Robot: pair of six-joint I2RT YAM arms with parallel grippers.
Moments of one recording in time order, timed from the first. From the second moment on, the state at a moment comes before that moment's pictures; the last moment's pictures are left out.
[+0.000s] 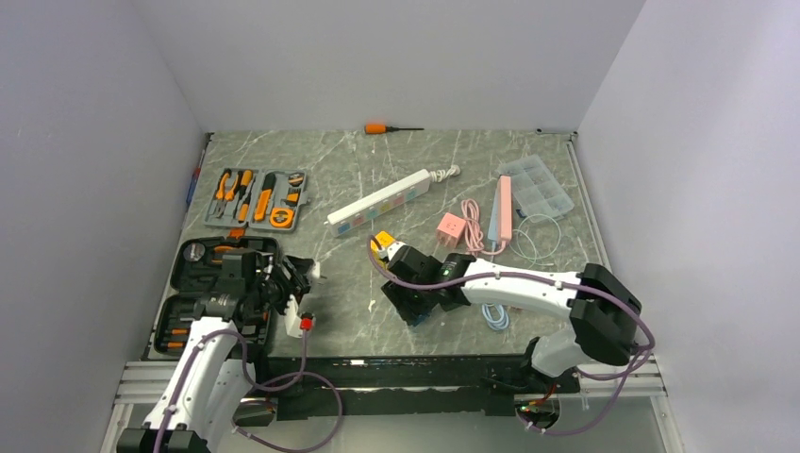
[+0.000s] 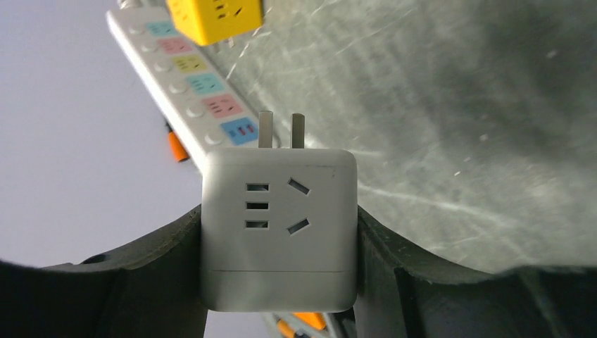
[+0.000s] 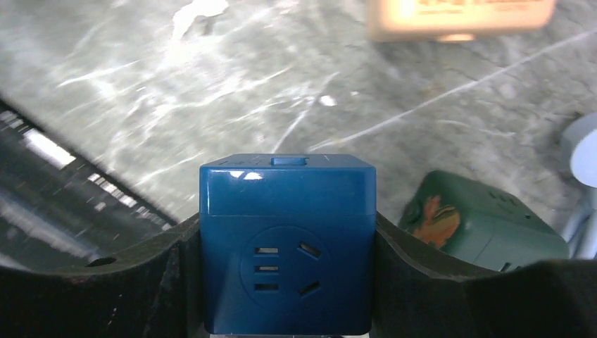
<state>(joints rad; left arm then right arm) -0.04 0.68 0.41 -0.60 0.72 2.09 1.07 1.45 0.95 -0.60 0.05 0.33</state>
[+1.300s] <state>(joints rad) -0.63 1.07 0.31 -0.24 0.71 2.09 0.88 1.30 0.82 -0.34 0.28 0.47</state>
